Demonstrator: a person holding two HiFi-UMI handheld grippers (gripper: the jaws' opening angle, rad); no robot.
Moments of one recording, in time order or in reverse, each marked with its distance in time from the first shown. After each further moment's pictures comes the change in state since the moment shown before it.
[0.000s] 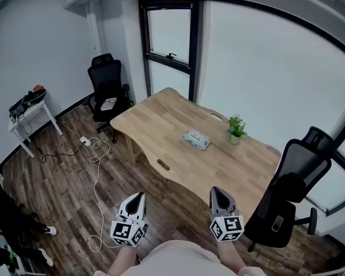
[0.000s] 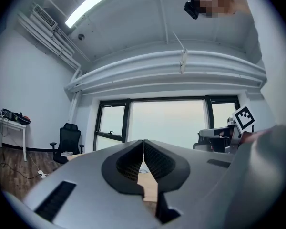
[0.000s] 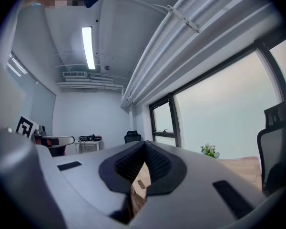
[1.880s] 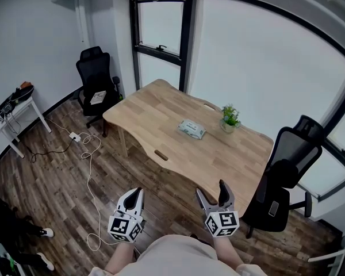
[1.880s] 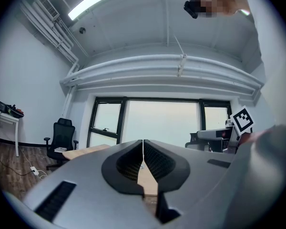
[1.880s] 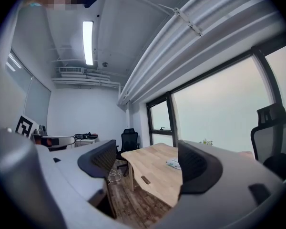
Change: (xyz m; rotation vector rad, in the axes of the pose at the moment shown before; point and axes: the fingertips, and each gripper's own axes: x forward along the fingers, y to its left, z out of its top) left arm -0.033 0.033 -0.014 -0.040 0.016 -0.097; right arm -0.013 0.059 -0.023 0.000 0.021 -0.075
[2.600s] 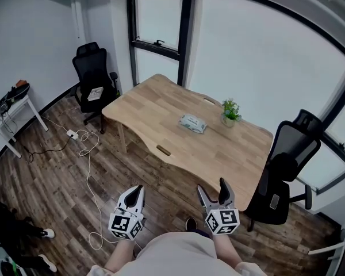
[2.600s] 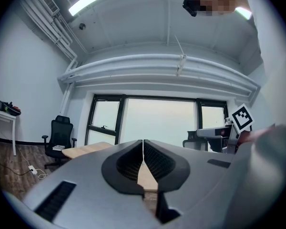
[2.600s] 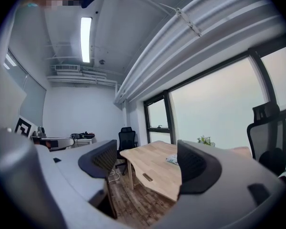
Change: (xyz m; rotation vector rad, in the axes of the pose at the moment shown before) left arm -0.015 0.027 -0.011 -0.002 0.025 -0.042; right arm 0.001 0.030 -0.015 0.016 0.017 -0.052
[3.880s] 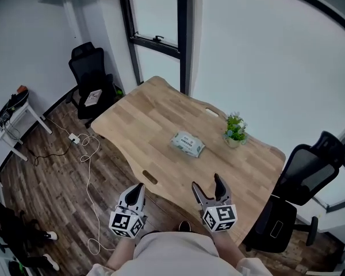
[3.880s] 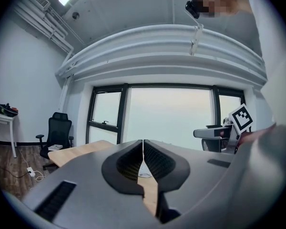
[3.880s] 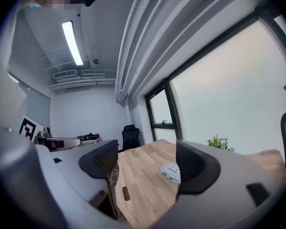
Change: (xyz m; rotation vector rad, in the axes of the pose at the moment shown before) left arm 0.275 0.012 -0.008 0.012 0.076 0.091; right arm 0.223 -0.175 0.013 0.070 0.062 0.155
